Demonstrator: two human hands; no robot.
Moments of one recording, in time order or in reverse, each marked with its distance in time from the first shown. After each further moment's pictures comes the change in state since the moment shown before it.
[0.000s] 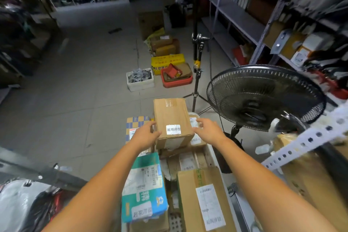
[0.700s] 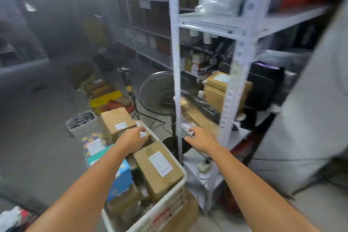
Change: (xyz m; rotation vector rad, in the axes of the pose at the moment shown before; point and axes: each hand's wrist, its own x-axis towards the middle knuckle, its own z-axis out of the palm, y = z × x) left_hand -0.276 0.078 0.052 0.582 -0.084 0.536; right_hand -0.406 0.081 -0.026 0.013 0.365 0.195
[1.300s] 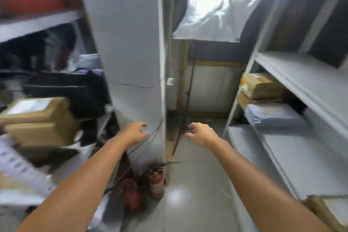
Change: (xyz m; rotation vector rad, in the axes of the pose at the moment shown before) left_hand -0.059 0.530 0.177 0.128 -0.355 0.827; right_hand -0.300 0.374 -0.204 0.104 0.453 0.754
